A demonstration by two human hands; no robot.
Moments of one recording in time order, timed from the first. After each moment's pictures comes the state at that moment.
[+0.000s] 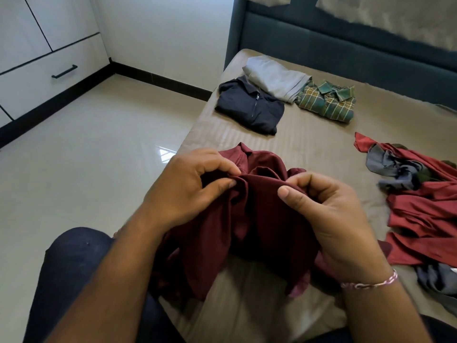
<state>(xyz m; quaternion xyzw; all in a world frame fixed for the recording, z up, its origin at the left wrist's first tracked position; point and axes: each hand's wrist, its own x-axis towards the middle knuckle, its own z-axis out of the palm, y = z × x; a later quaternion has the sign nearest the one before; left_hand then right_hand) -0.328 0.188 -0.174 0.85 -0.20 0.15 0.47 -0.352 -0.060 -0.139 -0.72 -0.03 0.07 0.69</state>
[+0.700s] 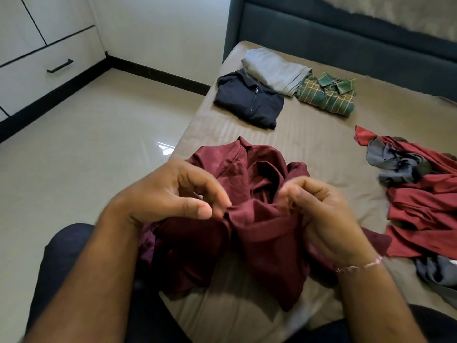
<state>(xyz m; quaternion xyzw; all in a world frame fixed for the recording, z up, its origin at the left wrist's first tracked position) -0.323 0.220 -0.191 0.69 -0.30 -0.14 0.64 -0.331 -0.083 -0.186 -0.66 -0.06 0.13 0.73</state>
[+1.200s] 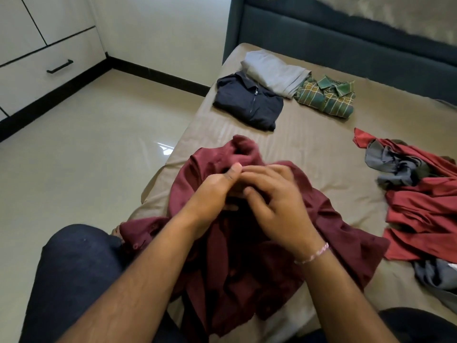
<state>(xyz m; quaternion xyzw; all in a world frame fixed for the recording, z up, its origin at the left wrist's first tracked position) -0.311 0.131 -0.231 0.65 0.02 -0.13 0.75 -0.314 -0.036 -0.203 -0.91 -0.24 -0.11 0.33</state>
